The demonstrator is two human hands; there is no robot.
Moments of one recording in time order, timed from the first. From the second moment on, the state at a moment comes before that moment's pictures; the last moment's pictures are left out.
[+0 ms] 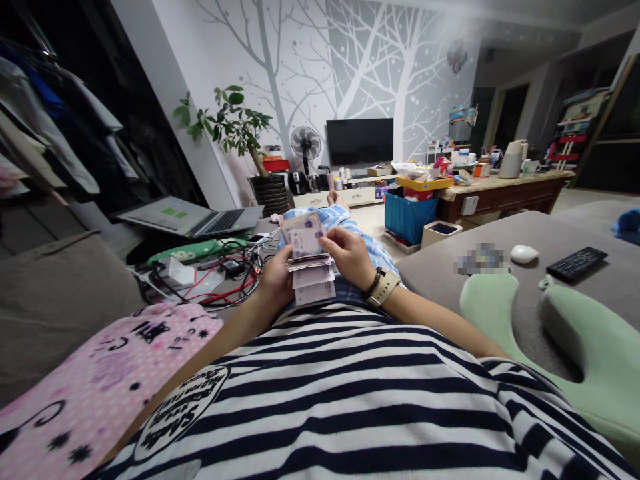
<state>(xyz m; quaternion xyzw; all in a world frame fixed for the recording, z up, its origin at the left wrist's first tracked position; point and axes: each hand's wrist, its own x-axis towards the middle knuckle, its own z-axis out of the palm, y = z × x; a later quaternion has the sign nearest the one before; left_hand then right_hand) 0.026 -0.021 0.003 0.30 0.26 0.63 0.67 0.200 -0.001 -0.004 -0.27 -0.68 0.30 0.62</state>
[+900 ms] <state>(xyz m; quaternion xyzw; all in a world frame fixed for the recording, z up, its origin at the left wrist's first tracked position) 0.024 -0.025 0.005 0.32 0.31 0.62 0.64 0.199 -0.002 -0.004 -0.26 -0.68 0.30 0.62</state>
